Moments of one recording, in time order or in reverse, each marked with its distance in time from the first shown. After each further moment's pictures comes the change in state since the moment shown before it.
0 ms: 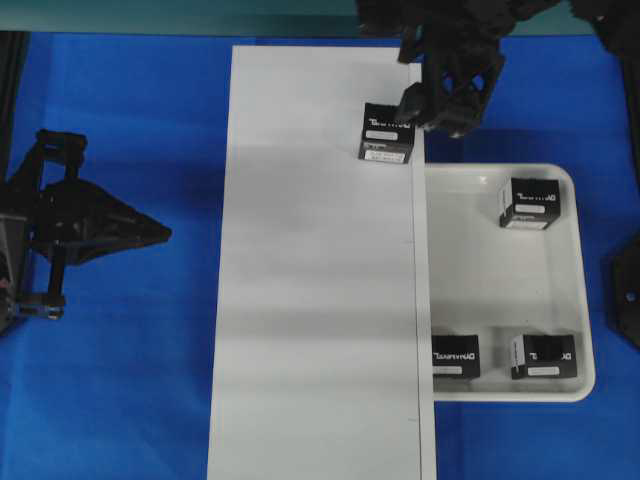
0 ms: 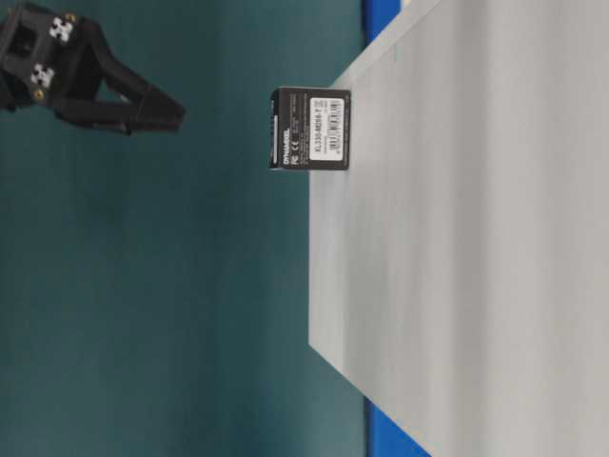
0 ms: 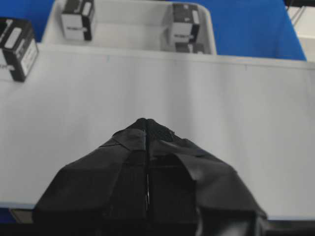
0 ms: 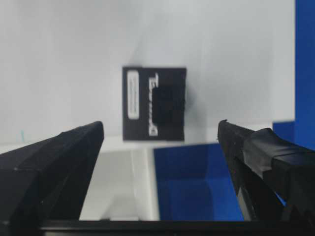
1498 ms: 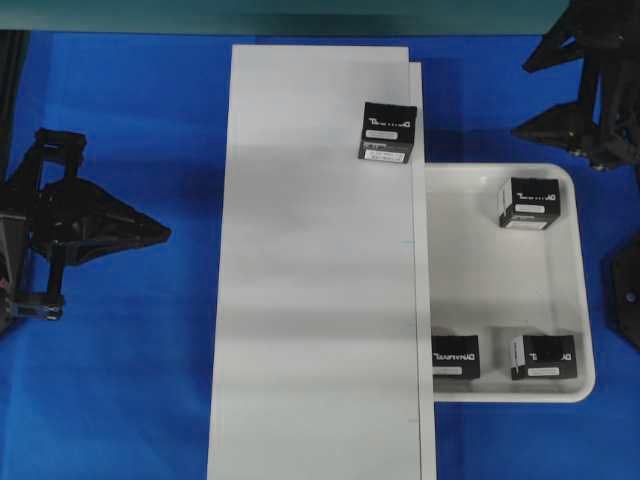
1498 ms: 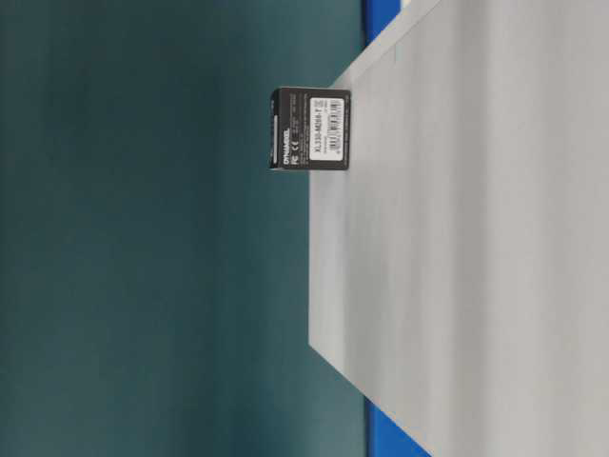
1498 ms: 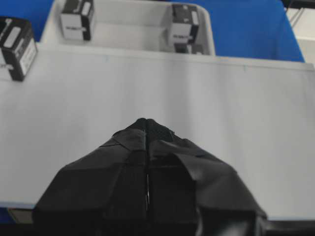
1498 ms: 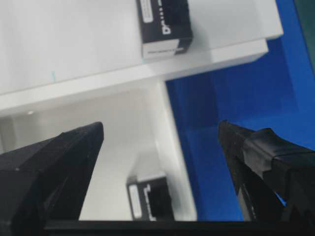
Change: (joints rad) left arm 0.000 -0.002 0.000 0.000 -0.002 -0.009; right arm -0.051 -0.509 0.374 0.028 -0.106 0.087
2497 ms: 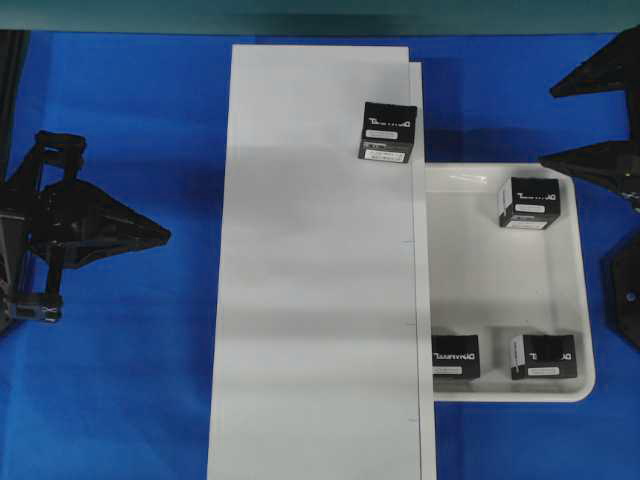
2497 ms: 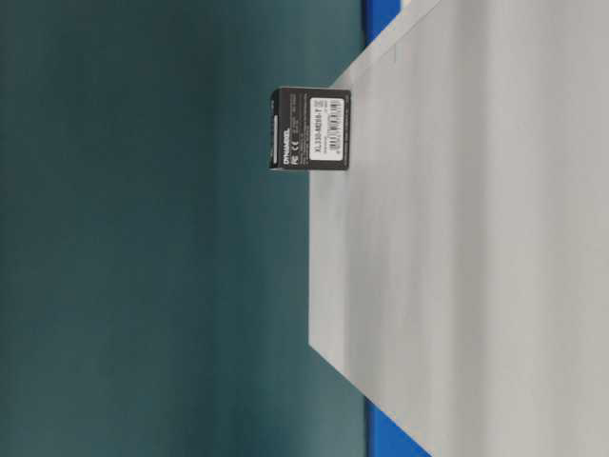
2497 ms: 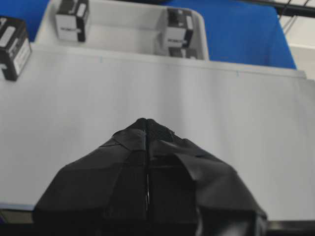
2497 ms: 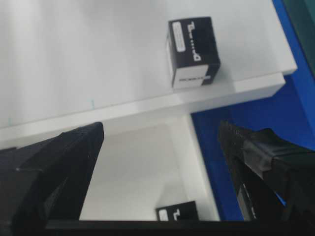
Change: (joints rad) left arm -0.009 0.000 0.000 0.000 -0.009 -0.031; right arm 0.066 -0.227 0.167 0.048 -0.155 0.037
